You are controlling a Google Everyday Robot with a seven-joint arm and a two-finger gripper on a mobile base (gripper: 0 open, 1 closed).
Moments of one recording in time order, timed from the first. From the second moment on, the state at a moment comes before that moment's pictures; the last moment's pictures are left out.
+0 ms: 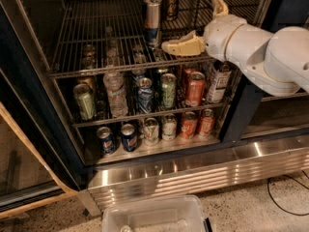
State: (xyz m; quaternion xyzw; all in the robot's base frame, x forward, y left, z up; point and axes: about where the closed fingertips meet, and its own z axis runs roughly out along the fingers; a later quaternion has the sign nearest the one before) arm 0.658 -0.097 1.001 -0.35 0.62 0.11 0.70
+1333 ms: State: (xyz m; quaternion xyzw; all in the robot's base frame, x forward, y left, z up) arm 0.704 -0.096 1.016 -0.31 0.58 0.09 0.75
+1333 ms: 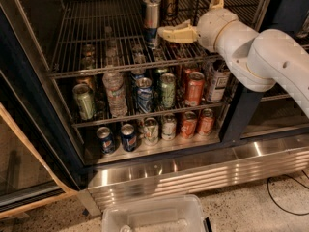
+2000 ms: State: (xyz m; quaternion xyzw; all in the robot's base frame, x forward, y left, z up) arm 0.742 -0.098 1.026 -0.28 0.58 0.07 0.77
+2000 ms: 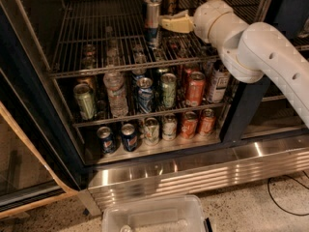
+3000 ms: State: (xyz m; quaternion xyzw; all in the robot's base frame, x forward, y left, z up) arm 0.750 -0.104 1.028 -0.27 0.59 0.05 0.76
